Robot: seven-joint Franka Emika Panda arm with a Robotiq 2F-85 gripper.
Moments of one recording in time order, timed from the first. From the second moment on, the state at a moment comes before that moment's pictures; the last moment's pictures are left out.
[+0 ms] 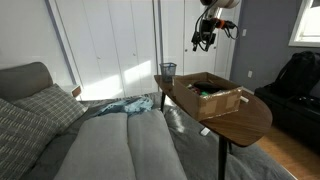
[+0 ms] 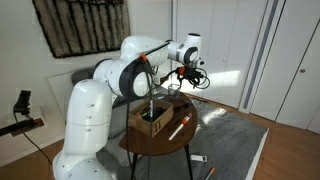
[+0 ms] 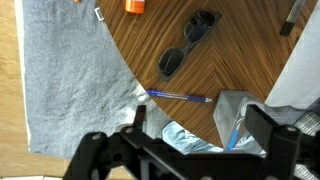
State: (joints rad) arm -0.05 0.35 -0.04 -1.37 0.16 1.94 -0.24
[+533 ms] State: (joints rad) arm -0.05 0.37 -0.03 -1.37 0.16 2.01 -0.24
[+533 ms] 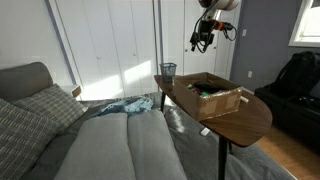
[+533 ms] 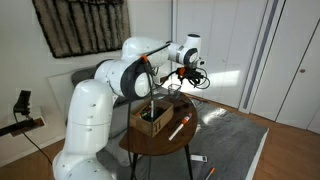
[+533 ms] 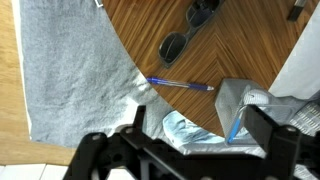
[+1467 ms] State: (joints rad) arm -0.06 0.79 0.12 -0.92 0.21 2.03 -0.28
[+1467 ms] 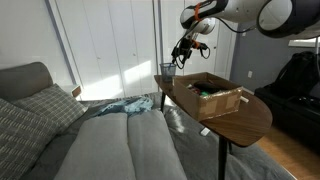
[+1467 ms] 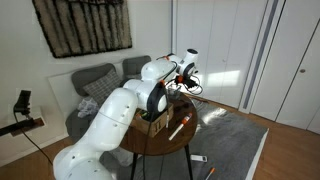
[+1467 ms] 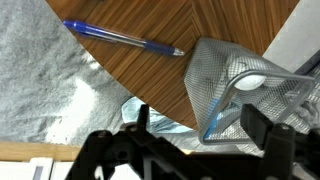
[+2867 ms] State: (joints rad) arm -0.04 0.90 0.15 -0.64 0.21 1.80 -0.34
